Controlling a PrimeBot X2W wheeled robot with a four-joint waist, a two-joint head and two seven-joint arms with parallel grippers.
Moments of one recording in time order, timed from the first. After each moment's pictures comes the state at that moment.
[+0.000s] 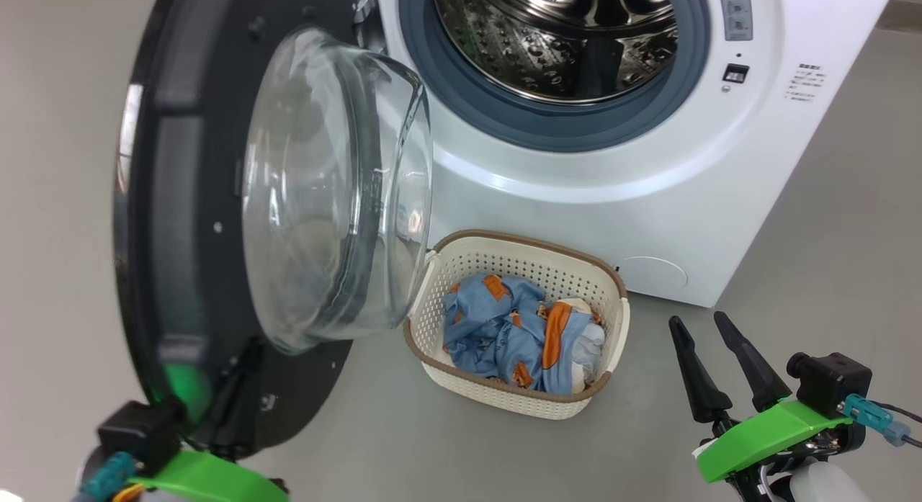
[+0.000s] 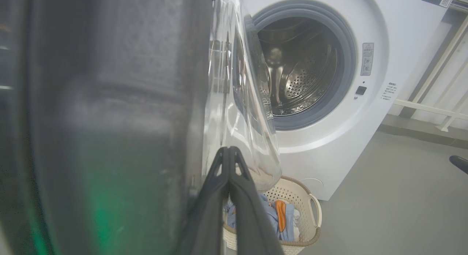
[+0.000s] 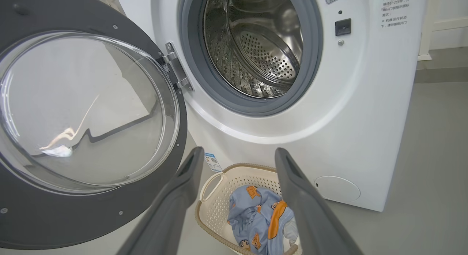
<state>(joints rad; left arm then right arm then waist) -0.06 0.22 -0.25 0.00 -0.48 0.05 -0.15 -0.17 -0.19 0.14 0.32 0.50 0.13 -0.25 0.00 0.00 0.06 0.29</state>
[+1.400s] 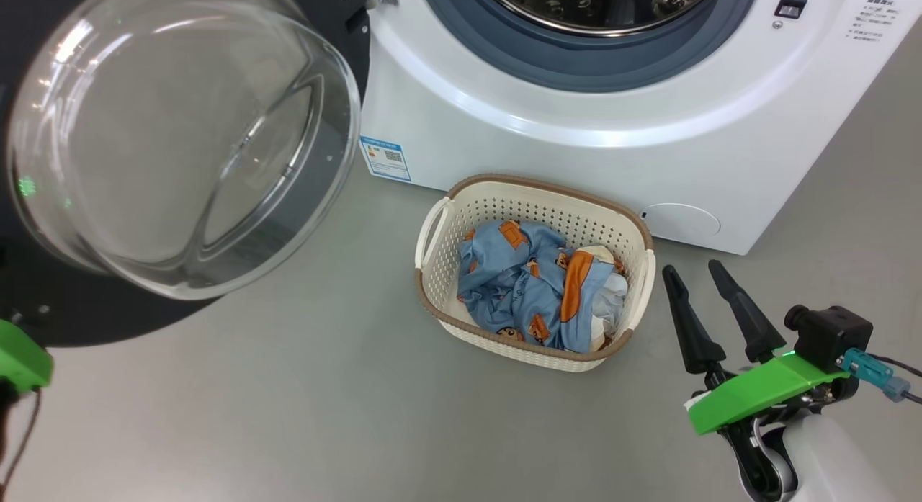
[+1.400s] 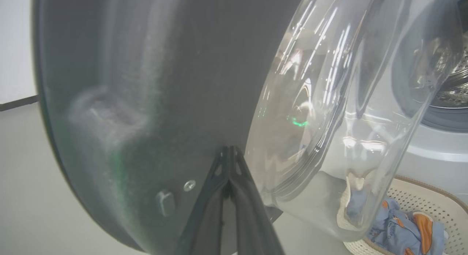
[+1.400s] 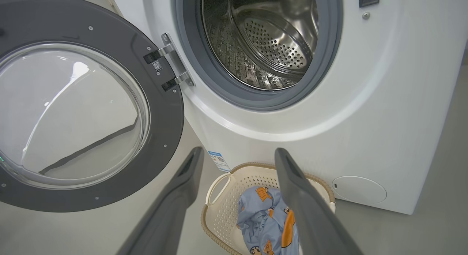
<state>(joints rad) -0.53 0.48 -0.11 0.65 -0.58 -0.10 -0.12 -0.27 -0.18 0.15 0.33 0.50 0.13 -0.25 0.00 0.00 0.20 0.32</state>
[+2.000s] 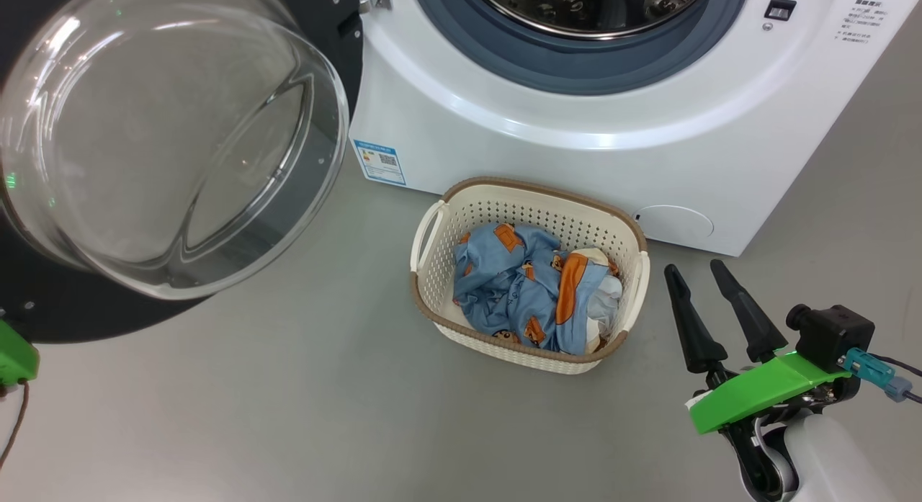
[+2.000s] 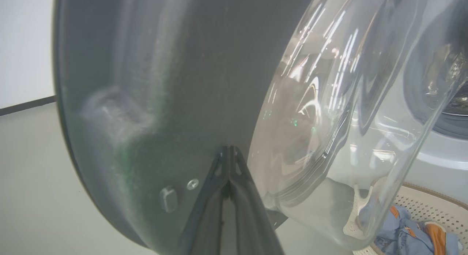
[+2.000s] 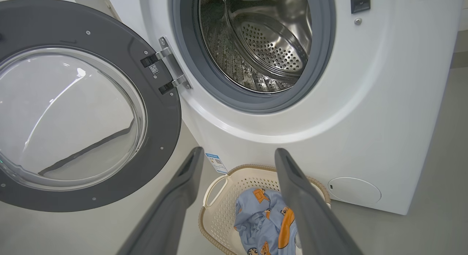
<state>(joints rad) -0.62 0.49 -0.16 0.82 -0.59 -0.13 -0.20 -0.27 -0.17 0.14 0.33 0.50 0.13 -0.25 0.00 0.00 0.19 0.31</state>
